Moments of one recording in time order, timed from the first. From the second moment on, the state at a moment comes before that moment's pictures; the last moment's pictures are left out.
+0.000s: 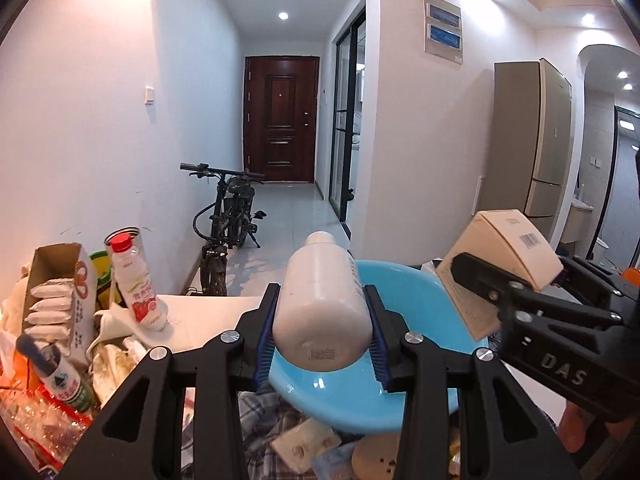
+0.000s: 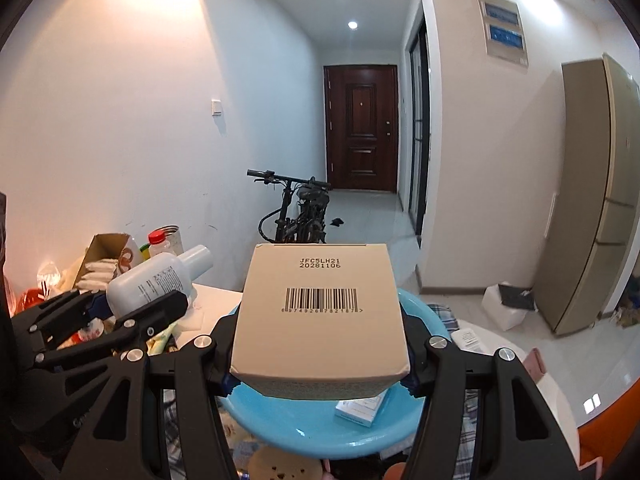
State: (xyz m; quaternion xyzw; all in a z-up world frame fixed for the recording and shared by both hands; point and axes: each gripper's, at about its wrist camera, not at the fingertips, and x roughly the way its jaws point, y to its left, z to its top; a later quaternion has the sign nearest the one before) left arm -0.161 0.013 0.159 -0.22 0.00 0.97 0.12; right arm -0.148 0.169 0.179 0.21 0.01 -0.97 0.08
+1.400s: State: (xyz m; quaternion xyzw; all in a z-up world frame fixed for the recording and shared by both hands) left arm -0.203 0.018 0.135 -0.22 0.04 0.97 0.02; right arm -0.186 0.179 0.147 0.24 0.03 -0.97 0.03
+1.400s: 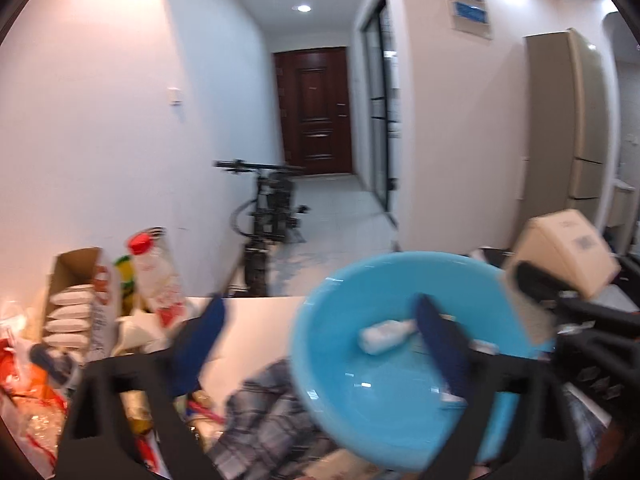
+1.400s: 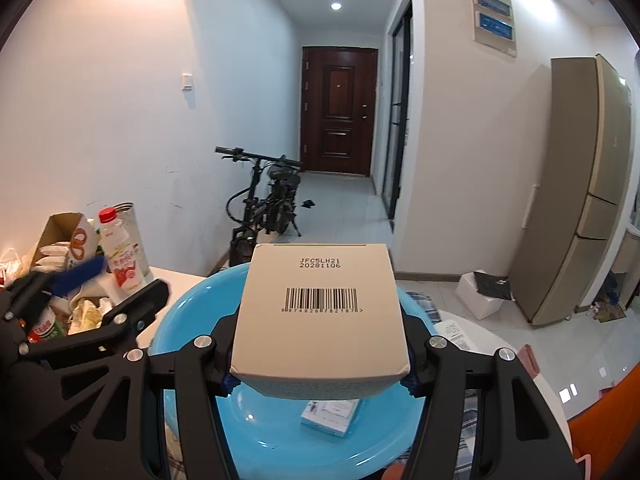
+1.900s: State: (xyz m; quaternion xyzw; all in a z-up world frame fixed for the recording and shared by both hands) left arm -0.204 0.014 0.136 -0.24 0.03 0.97 0.04; right arm -0.187 0.184 0.147 0.24 0.03 -0.97 0.04
